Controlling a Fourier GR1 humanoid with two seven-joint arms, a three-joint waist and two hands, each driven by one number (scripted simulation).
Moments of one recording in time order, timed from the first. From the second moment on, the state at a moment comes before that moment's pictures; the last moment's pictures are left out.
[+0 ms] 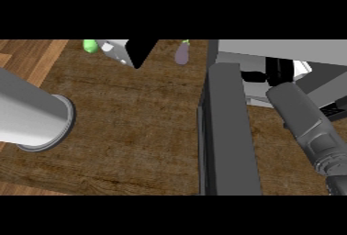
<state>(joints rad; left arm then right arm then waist) 0.36 0.08 0.44 -2.16 0.38 -0.47 -0.02 -1.06 -0.29 -0.11 -0.09 0.44 -0.79 -0.61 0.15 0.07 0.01</state>
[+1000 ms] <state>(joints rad) 0.31 0.06 0.28 -2.11 0.31 -0.57 -0.03 -1.03 -0.23 -0.27 -0.12 0.27 -0.36 -0.81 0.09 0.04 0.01</state>
